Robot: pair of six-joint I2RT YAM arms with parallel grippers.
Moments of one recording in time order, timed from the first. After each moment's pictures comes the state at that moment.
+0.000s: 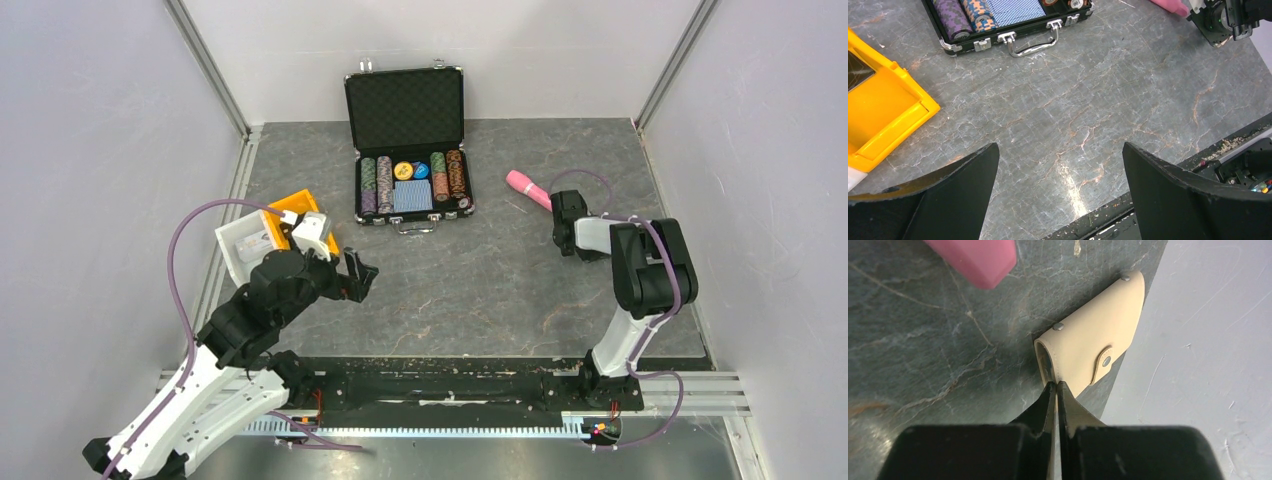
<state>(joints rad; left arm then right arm) -0.69 0.56 0.78 -0.62 -0.15 -0.35 0.10 1.80 0.87 -0.22 0.80 -0.41</state>
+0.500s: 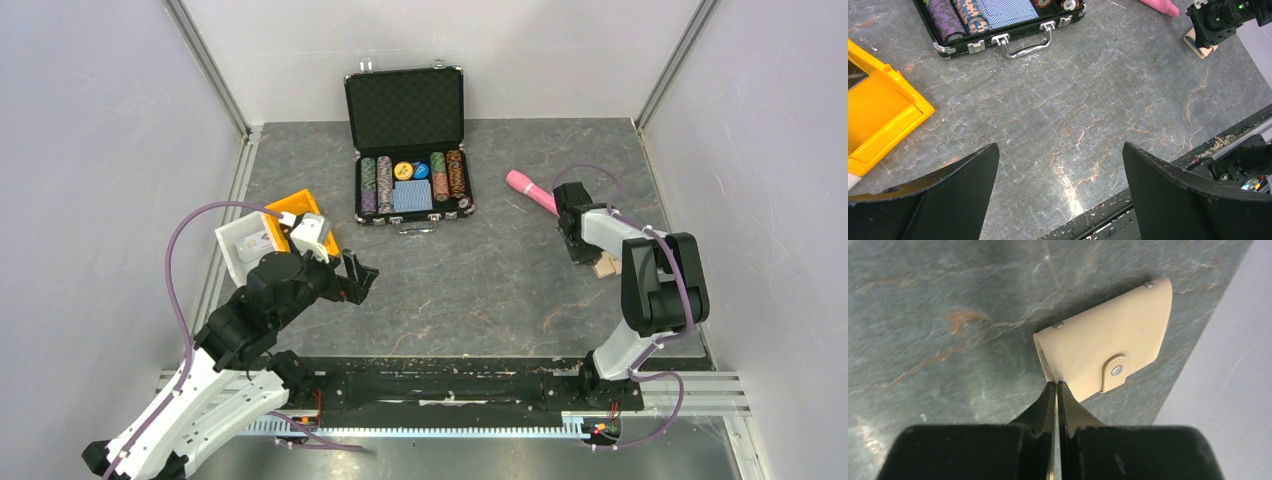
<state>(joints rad) -0.69 0.54 0.78 -0.62 -0.13 -0.35 0.10 1.69 0.95 -0.53 0.52 -0.17</state>
